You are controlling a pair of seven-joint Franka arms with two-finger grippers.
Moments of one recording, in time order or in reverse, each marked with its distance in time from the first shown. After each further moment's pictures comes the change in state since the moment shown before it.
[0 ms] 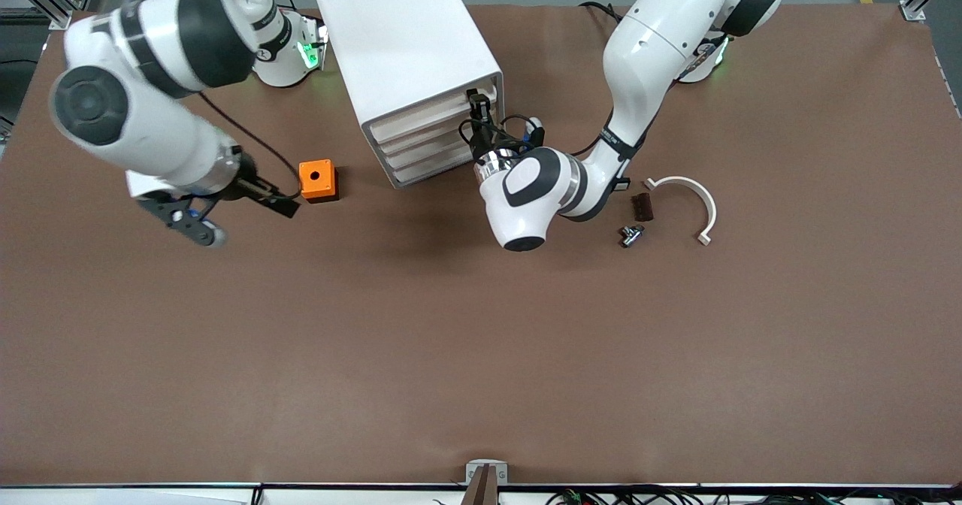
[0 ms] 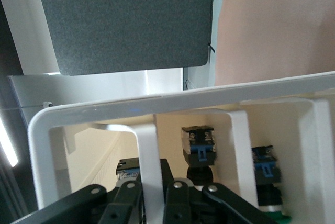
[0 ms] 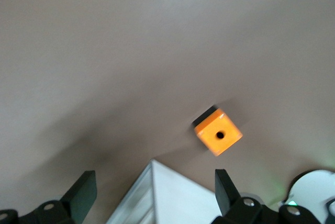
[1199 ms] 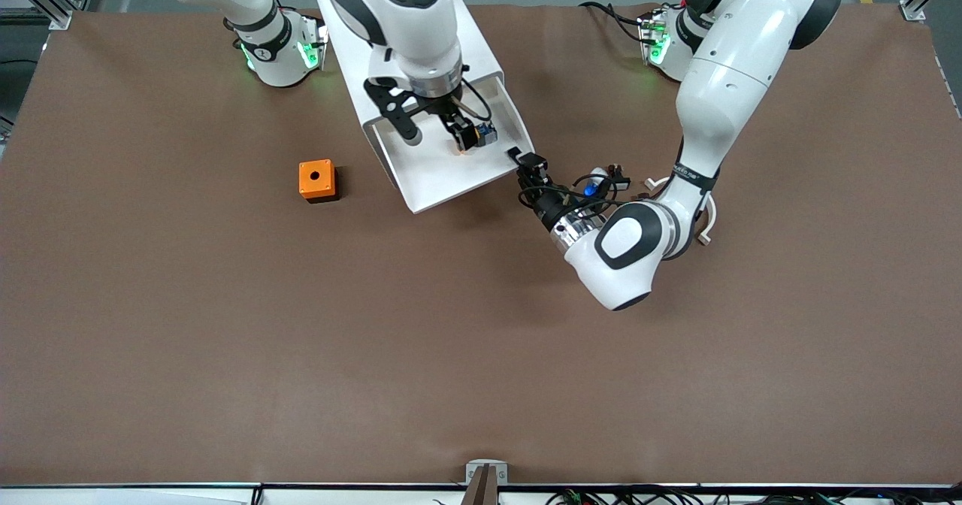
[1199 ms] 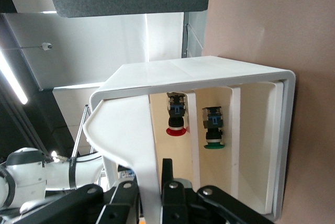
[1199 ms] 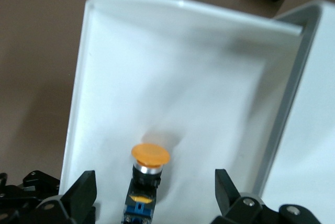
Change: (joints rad) left arm 0.252 0.008 0.004 0.000 -0.024 0.006 -0.001; right arm 0.505 0.049 0.000 -0.079 -0.026 0.269 0.848
